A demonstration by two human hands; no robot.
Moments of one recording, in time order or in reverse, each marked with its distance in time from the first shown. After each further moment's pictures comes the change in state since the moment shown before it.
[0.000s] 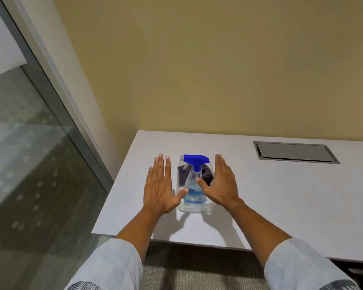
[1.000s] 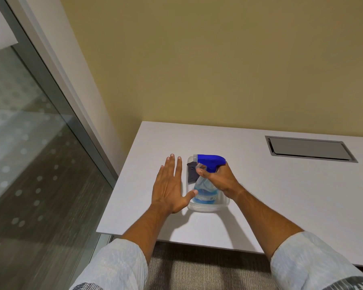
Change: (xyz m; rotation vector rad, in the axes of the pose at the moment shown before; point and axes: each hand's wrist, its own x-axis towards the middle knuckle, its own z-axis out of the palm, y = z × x) left_hand 0.018 -0.025 0.030 -0.069 -0.077 0.055; right_hand 0.045 -0.021 0.037 0.716 -0.166 0.299
